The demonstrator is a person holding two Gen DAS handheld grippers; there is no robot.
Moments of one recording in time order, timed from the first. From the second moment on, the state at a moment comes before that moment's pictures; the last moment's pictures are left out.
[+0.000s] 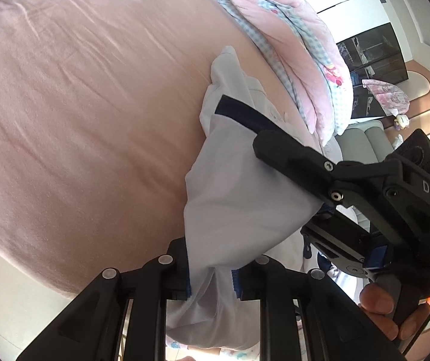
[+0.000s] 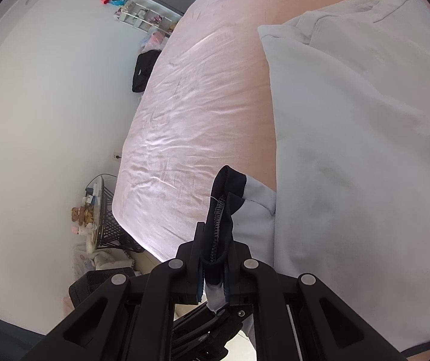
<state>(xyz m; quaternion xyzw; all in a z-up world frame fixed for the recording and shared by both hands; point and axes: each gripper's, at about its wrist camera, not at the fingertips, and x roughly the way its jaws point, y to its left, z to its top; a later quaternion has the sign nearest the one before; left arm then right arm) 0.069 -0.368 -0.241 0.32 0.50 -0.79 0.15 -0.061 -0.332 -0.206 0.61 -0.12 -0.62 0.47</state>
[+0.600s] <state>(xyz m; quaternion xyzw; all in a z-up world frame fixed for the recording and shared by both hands) 0.059 -0.367 -0.249 0.32 0.44 -0.81 0.22 -0.062 -0.324 -0.213 0.62 -0.10 -0.64 0.44</state>
